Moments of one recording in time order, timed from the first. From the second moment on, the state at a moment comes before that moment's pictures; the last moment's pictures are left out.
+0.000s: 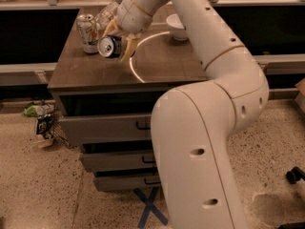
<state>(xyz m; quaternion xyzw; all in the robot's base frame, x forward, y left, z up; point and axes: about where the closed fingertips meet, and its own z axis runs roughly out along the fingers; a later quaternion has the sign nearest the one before) 0.692 0.101 0.895 -0.89 0.31 0.16 0.29</state>
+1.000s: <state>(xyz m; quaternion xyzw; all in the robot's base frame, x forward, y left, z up) 0.723 0.089 0.853 -0.88 0.39 0.12 0.22</state>
